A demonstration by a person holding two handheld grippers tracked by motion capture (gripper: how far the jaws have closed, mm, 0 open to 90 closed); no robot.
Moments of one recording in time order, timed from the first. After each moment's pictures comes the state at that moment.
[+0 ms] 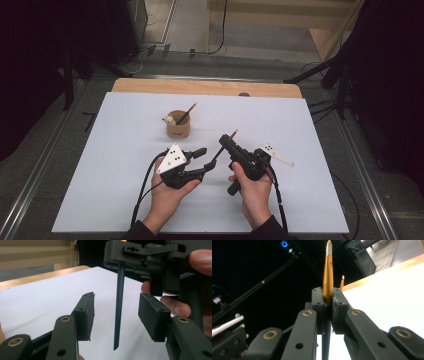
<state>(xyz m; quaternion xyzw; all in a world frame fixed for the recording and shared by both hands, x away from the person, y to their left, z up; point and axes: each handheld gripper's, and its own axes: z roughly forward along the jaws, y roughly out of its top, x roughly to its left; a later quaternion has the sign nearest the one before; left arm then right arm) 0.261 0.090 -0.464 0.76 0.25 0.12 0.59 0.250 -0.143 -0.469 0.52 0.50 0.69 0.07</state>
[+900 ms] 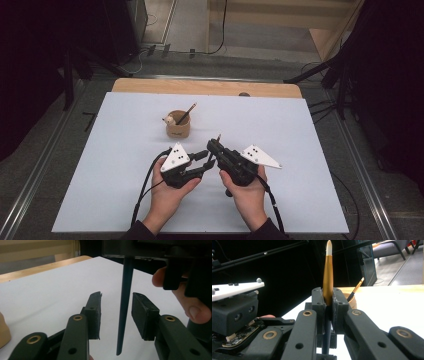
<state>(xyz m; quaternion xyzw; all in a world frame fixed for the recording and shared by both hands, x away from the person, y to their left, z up) 0.262 0.087 -0.461 0.78 0.25 0.11 0.56 0.238 -0.116 -0.454 0.43 0.60 0.66 0.16</state>
